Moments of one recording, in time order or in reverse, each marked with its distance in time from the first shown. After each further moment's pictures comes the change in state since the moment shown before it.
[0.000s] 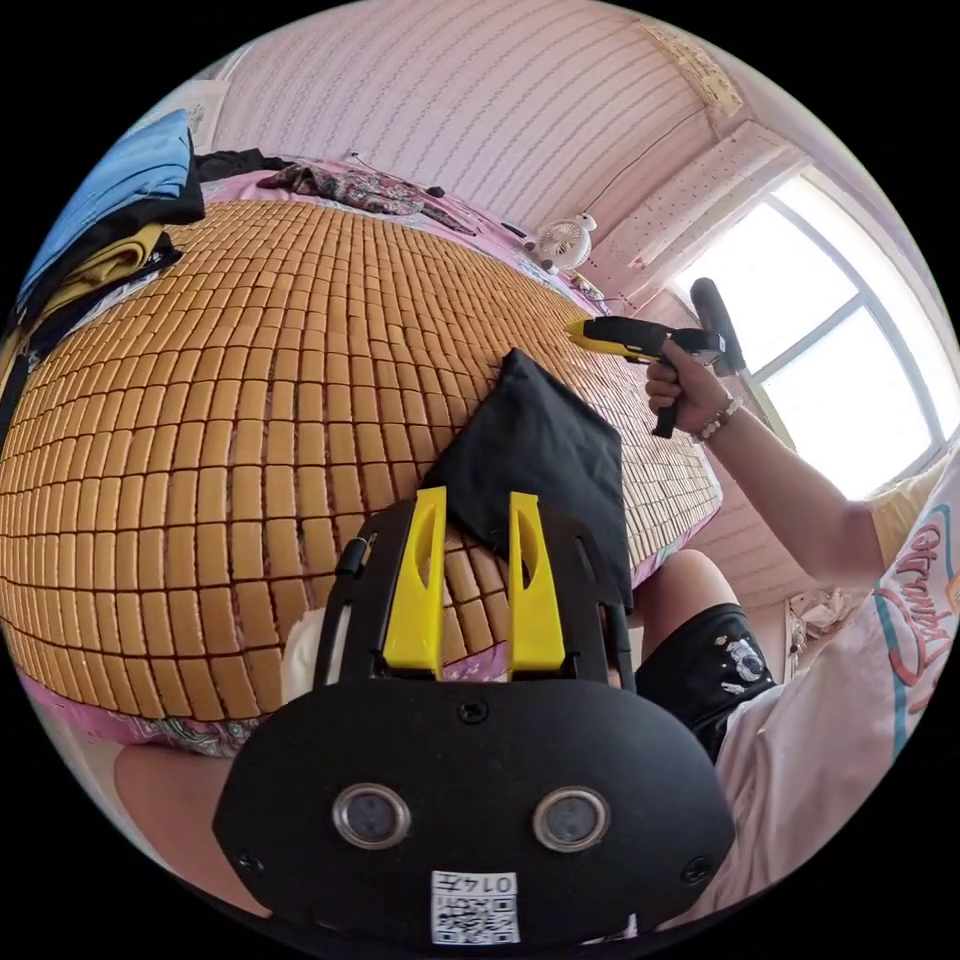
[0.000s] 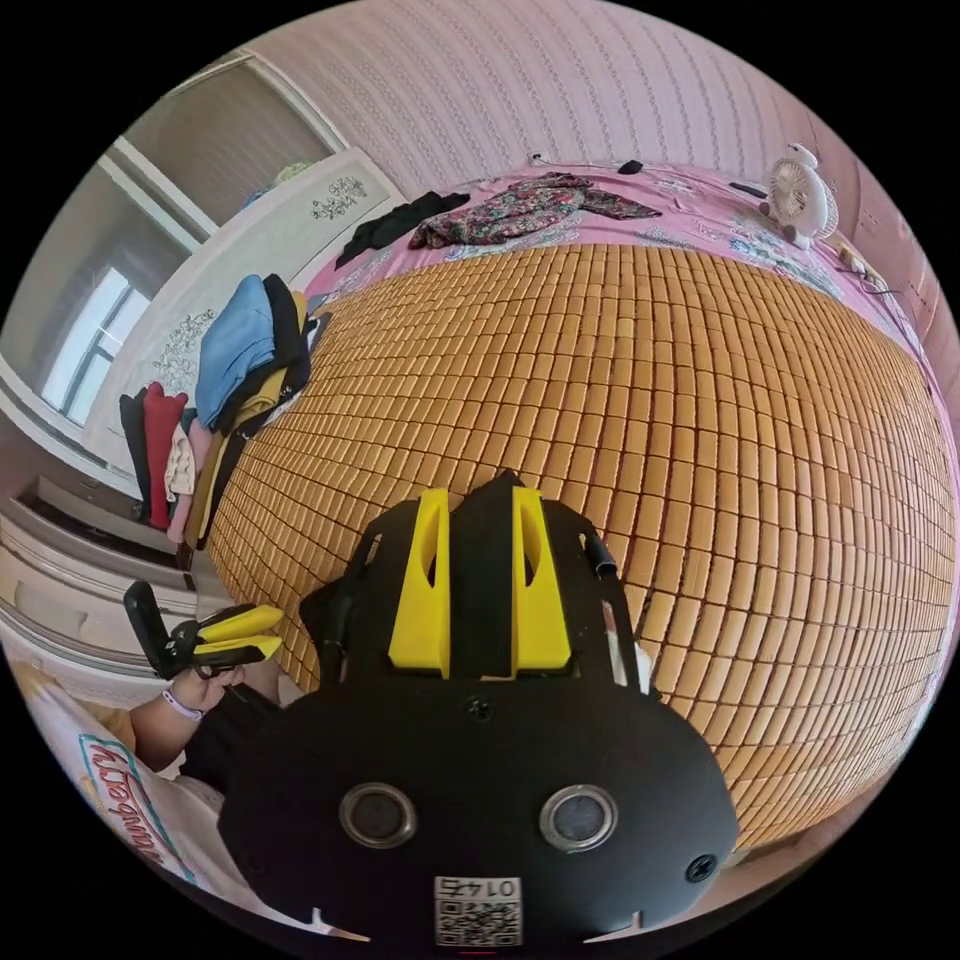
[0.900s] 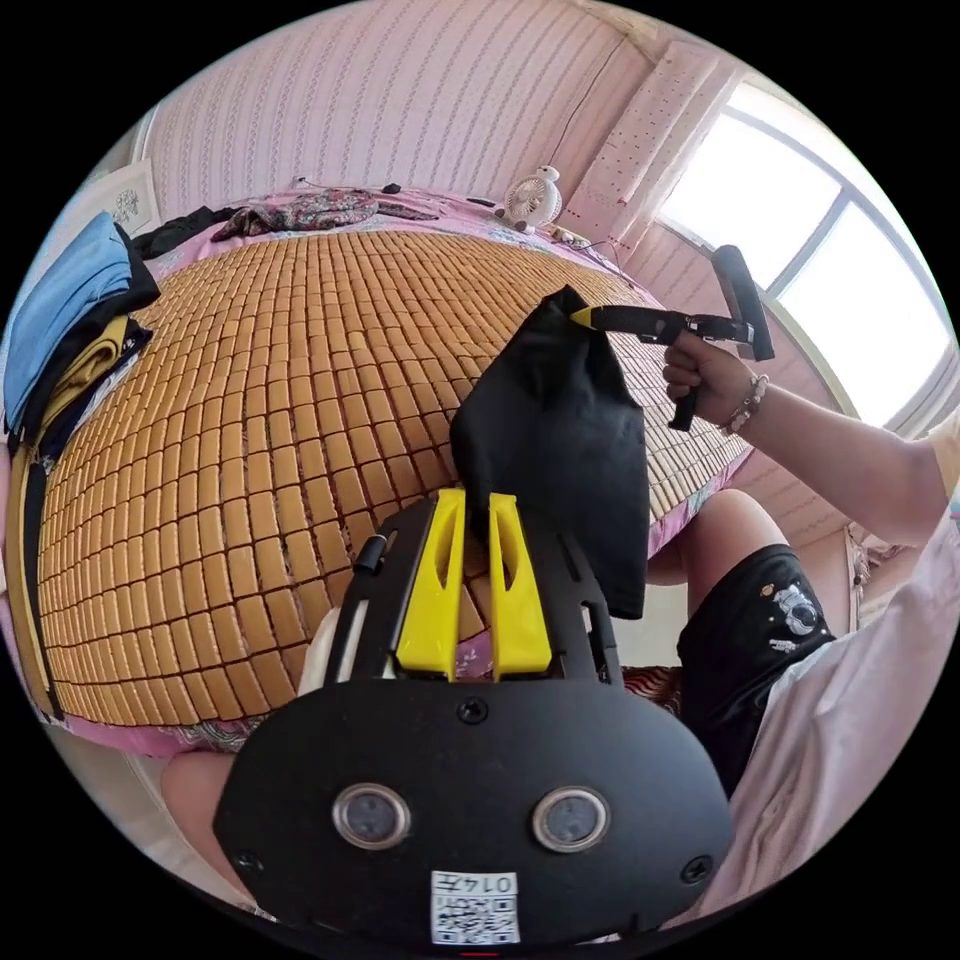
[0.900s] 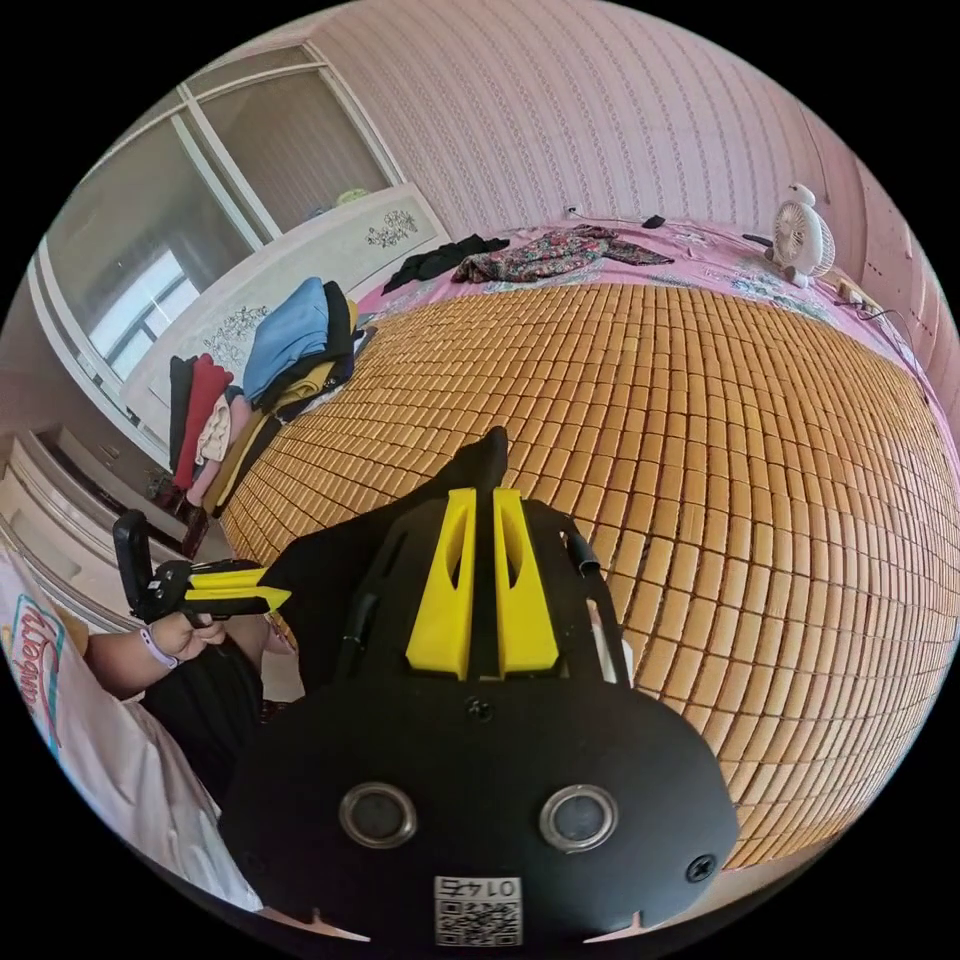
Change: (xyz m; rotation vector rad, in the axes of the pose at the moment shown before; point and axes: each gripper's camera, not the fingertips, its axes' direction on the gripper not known) left arm 0.134 -0.002 -0.002 -0.057 -0.139 0.220; right arm -0.030 0.135 0.049 0.200 -0.079 -0.095
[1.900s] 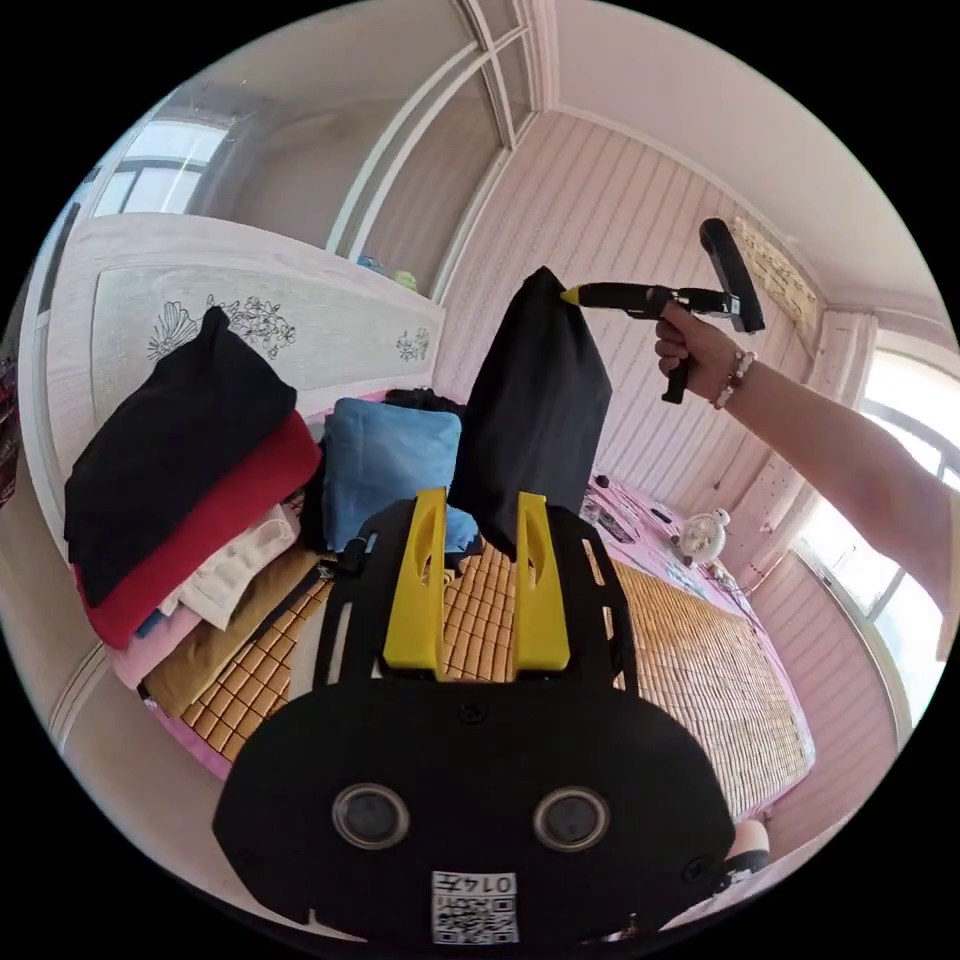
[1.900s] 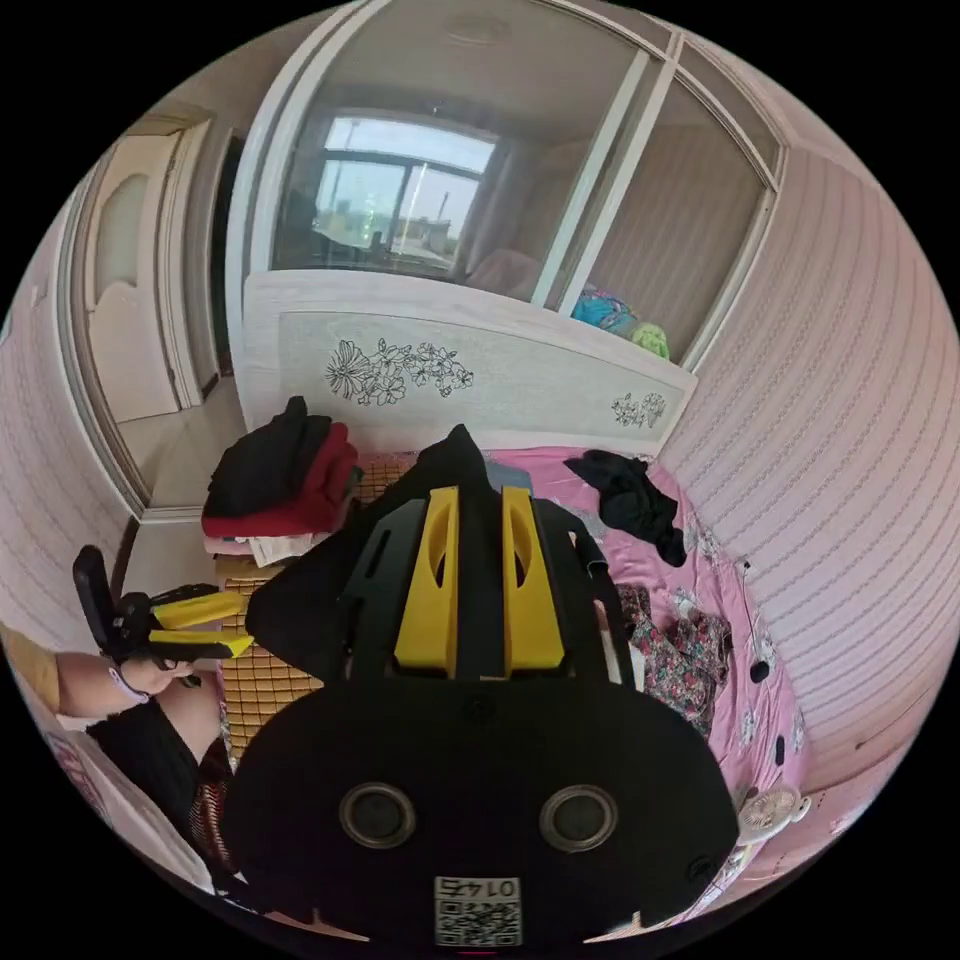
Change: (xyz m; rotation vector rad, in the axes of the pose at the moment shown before) left arm -0.195 -0.017 -0.334 0.707 -0.411 -0.549; right arm -0.473 -0.289 0.159 0.076 -0.007 -0.911
